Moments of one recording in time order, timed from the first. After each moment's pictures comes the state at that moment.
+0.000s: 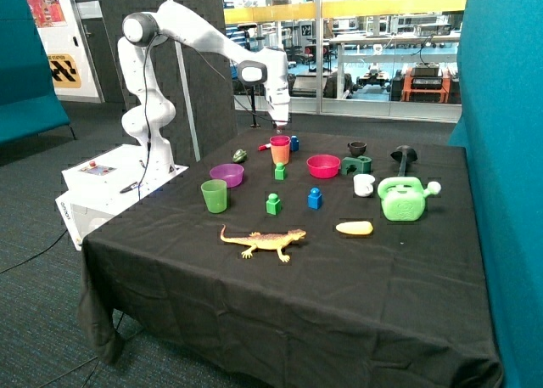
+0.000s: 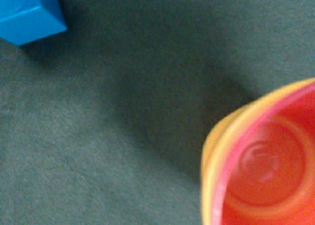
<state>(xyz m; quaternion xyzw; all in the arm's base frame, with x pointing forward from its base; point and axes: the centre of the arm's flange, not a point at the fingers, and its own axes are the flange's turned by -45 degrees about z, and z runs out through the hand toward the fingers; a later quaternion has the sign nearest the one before) 0.497 0.149 0.396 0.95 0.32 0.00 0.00</state>
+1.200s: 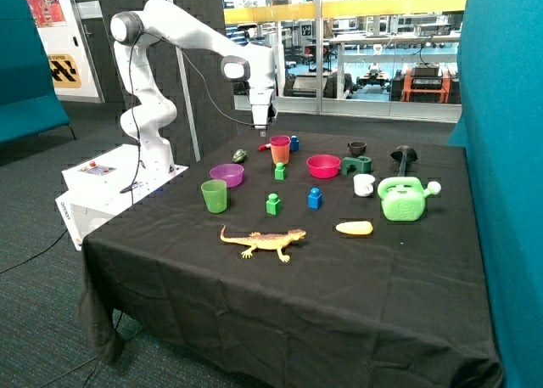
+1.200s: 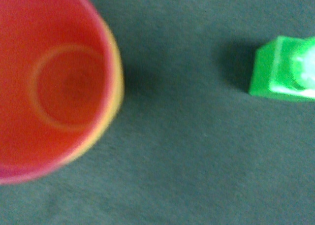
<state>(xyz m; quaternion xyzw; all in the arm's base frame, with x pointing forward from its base) 0.499 0.035 0.422 0.98 0.18 0.00 0.00</state>
